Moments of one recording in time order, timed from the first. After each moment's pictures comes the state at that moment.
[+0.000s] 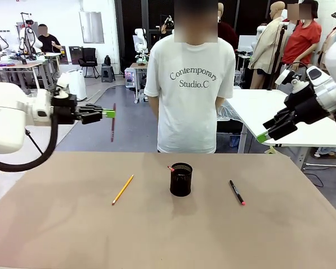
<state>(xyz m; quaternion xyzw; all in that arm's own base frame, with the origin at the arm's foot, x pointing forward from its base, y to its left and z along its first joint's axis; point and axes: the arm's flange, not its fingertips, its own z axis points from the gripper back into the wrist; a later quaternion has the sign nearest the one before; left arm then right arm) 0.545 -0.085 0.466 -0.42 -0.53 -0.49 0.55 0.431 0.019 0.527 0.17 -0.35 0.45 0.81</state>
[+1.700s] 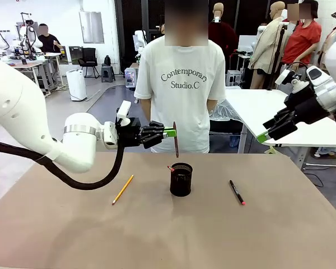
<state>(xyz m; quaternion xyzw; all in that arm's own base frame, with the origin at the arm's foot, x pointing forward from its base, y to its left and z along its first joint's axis) 0.560 -0.281 0.379 -0.53 -0.55 -0.53 0.36 0.431 0.019 0.527 0.17 -0.35 0.45 0.81</state>
